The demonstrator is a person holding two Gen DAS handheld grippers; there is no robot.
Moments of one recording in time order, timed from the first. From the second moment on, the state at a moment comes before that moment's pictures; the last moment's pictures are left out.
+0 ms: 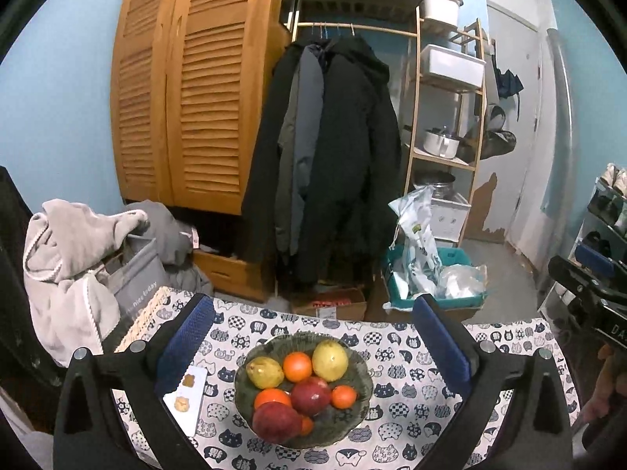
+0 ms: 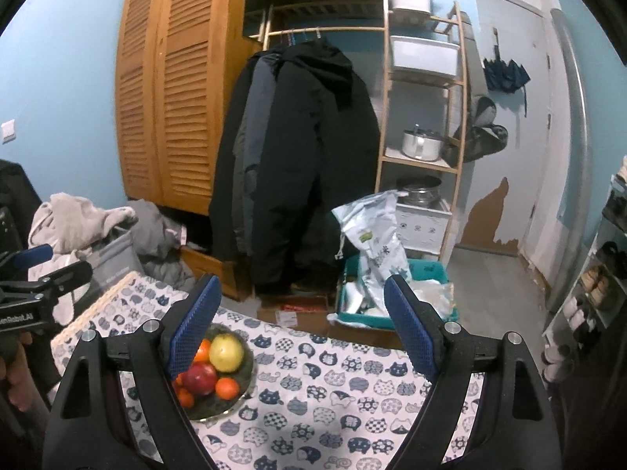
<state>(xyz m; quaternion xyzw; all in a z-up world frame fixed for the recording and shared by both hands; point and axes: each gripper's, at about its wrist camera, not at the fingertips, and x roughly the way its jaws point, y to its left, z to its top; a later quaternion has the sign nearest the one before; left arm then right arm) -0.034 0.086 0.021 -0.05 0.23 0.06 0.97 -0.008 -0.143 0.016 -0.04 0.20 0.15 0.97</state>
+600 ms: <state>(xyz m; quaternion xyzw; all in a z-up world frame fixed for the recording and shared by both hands) -0.031 0.081 0.024 -0.04 0.23 0.07 0.97 -0.004 -0.150 0.011 -0.04 0.21 0.15 0.97</state>
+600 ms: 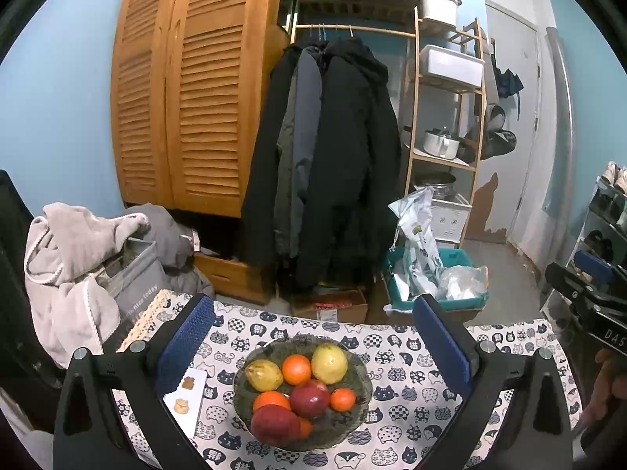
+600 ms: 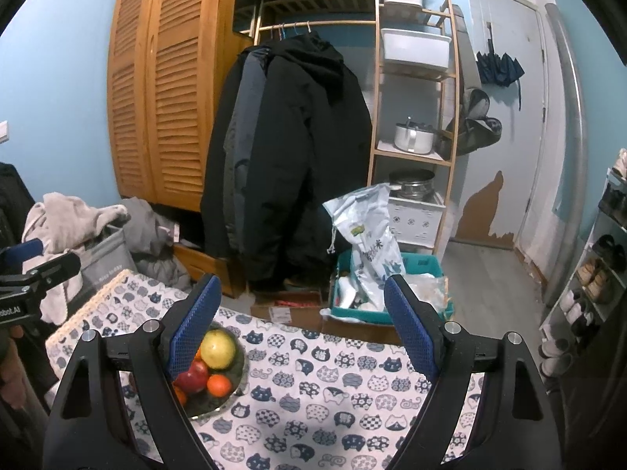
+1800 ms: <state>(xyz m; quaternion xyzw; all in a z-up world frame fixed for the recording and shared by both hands) -0.033 0.083 0.024 -0.04 0.24 0.08 0.97 -0.004 -0.149 0.011 -0.04 0.21 0.15 0.97</state>
